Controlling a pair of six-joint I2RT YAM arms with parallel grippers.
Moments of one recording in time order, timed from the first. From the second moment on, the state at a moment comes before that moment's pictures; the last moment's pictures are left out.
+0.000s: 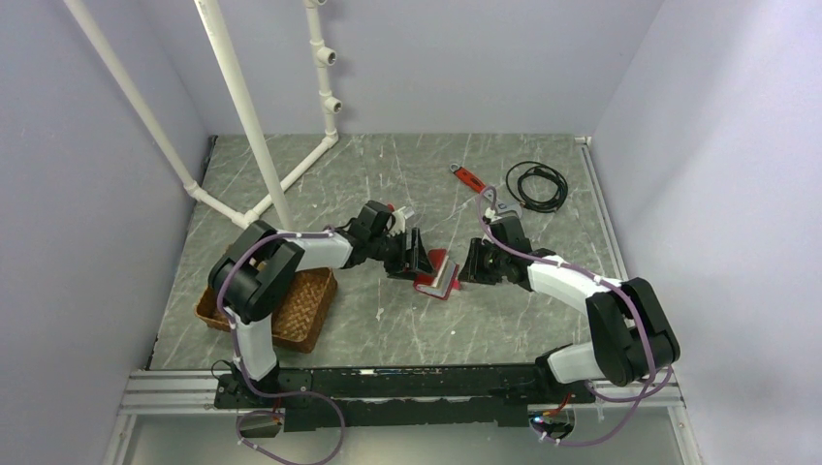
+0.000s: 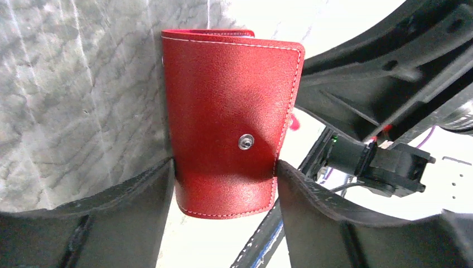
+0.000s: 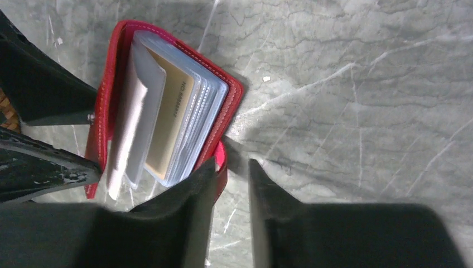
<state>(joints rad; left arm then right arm) -0.64 1.86 0.98 0.13 0.63 -0.76 0.37 1.38 0.60 -0.14 -0.24 0.50</state>
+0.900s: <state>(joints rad) -0.68 1.76 0.97 0.01 0.49 -0.69 0.39 1.28 0.67 -0.26 -0.35 0.49</state>
